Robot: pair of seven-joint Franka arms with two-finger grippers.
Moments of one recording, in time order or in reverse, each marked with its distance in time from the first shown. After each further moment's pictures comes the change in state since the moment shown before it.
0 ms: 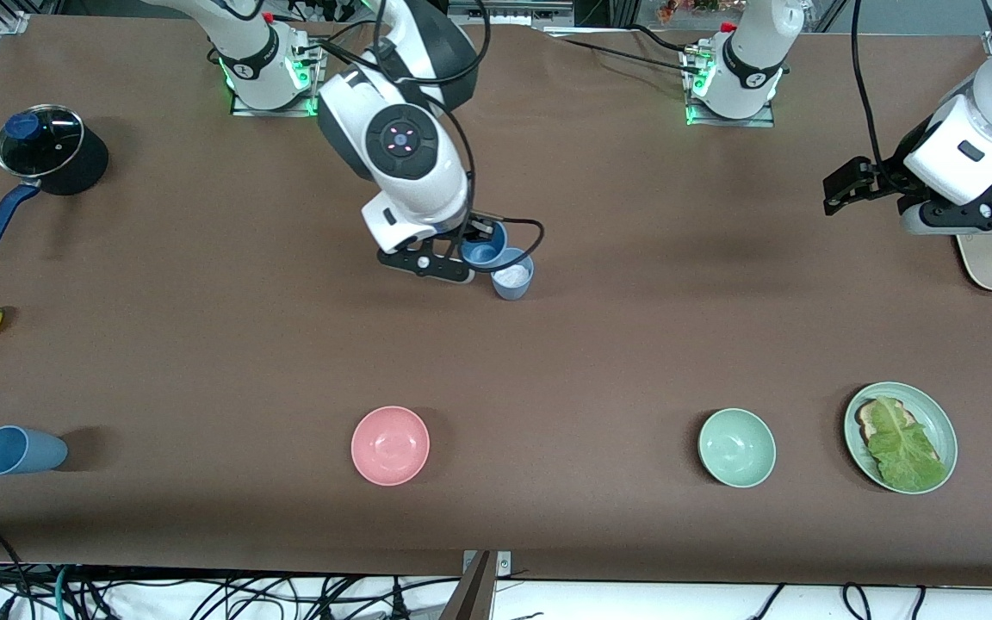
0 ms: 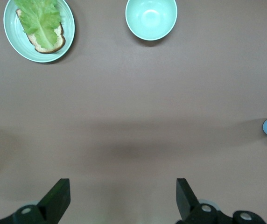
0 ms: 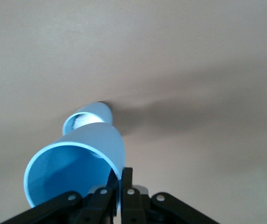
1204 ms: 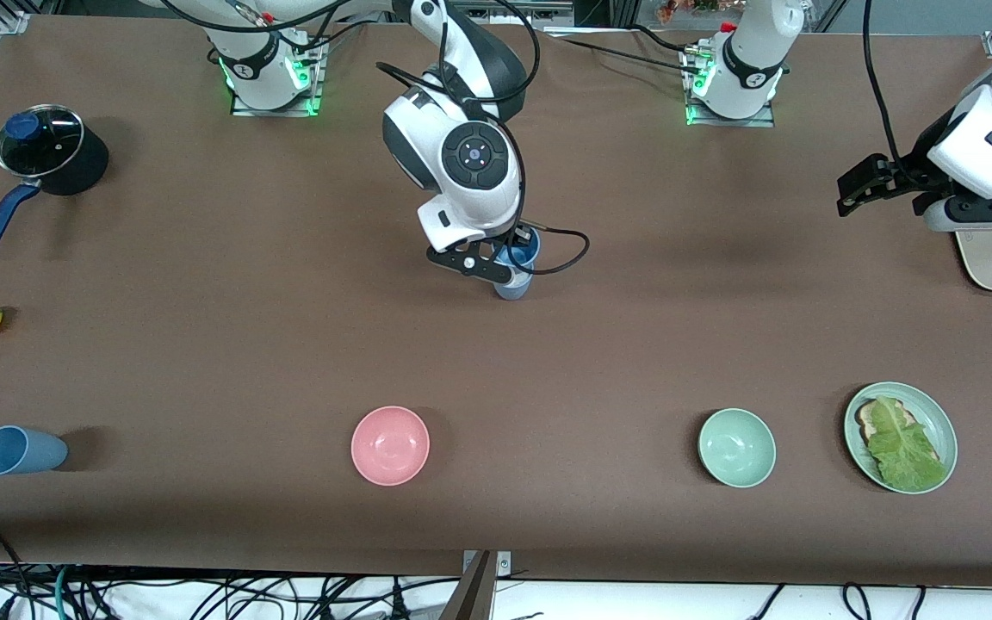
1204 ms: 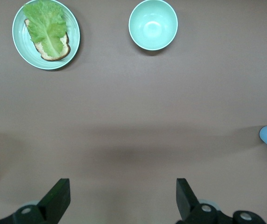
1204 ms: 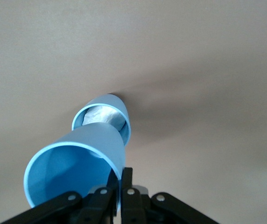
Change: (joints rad) left arm 0.006 0.009 0.006 0.034 0.000 -0.002 0.000; right arm 0.072 0.109 -0.008 0.053 -0.012 0.032 0.111
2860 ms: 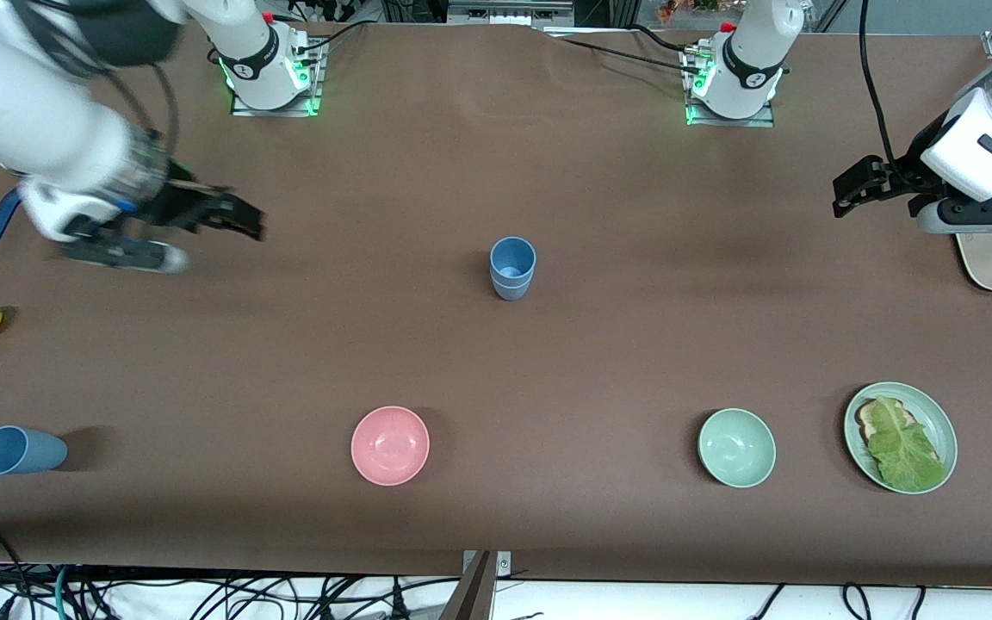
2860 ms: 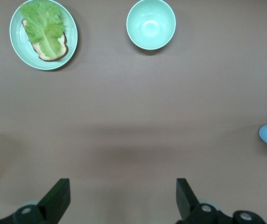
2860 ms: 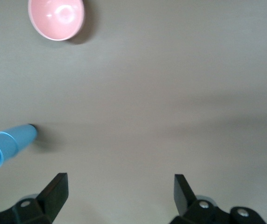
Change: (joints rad) left arm -0.002 0.006 -0.006 0.003 0.000 0.000 0.000; right arm -0.583 -0.595 -0.027 -0.368 -0.002 -0.195 -0.763
